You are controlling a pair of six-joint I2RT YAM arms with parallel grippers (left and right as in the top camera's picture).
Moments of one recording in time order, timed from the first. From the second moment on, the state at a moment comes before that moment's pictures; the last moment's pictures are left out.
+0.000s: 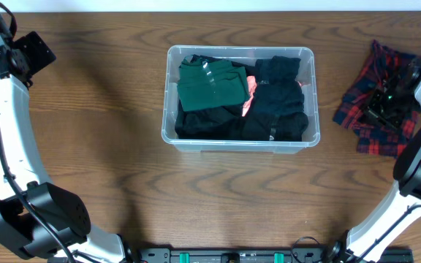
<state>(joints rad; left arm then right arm) 0.39 1.74 1.75 -0.86 -0.17 -0.25 -0.43 2.11 1.57 -1.02 -0.28 0.16</state>
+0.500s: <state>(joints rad) 0.39 1.74 1.75 -0.86 -0.17 -0.25 -0.54 1.78 1.62 -0.93 -0.17 0.13</state>
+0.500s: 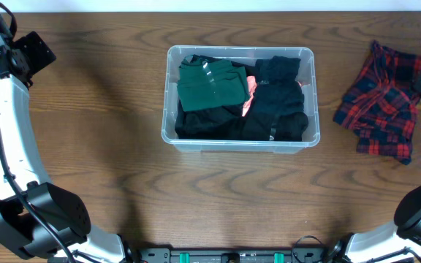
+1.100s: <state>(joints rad) 0.39 1.74 1.75 -0.86 -0.17 -0.25 -0.65 1.94 1.62 -0.71 -0.21 0.01</state>
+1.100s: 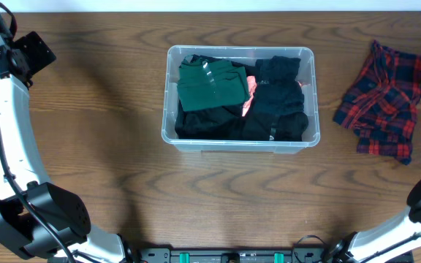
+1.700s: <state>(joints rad) 0.39 1.74 1.75 -0.86 -0.17 -0.25 -0.65 2.19 1.62 -0.49 -0.40 -0.06</state>
